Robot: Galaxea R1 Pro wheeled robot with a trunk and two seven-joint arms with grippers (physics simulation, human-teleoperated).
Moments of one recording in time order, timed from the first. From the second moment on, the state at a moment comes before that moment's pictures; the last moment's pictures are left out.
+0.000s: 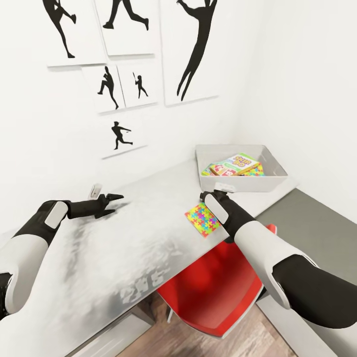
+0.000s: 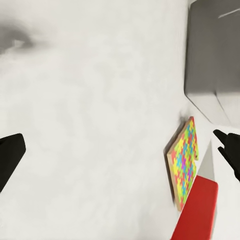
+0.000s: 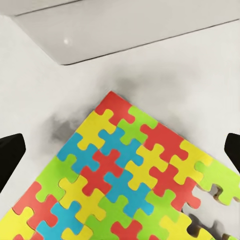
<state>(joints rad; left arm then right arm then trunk) -1.11 0.30 0.09 -0.51 0.60 0.96 -0.58 -1.20 0.12 0.44 -0.51 -0.74 0.38 -0.64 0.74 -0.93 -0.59</state>
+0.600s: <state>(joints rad) -1.11 0.30 0.09 -0.51 0.60 0.96 -0.60 -1.20 0.12 0.44 -0.51 -0.74 0.38 -0.64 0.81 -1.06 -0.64</state>
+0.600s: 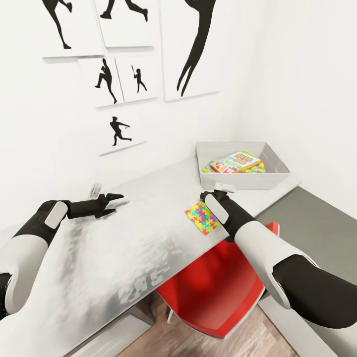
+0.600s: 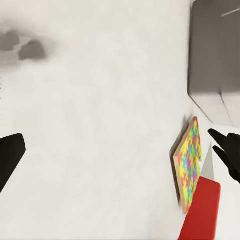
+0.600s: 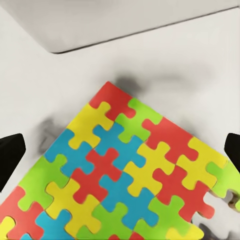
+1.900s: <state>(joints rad) -1.11 0.30 0.09 -0.51 0.61 0.96 -0.60 -1.20 0.12 0.44 -0.51 -0.74 0.38 -0.63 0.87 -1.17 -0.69</state>
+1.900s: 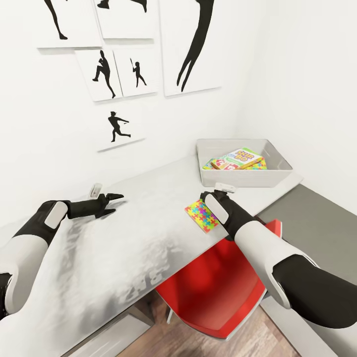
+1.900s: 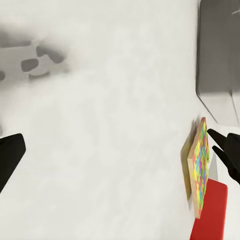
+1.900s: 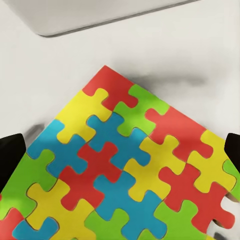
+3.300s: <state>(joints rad) -1.10 0.30 0.09 -0.51 0.61 0.96 -0.60 -1.20 0.12 0.44 -0.51 -0.74 0.38 -0.64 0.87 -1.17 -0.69</state>
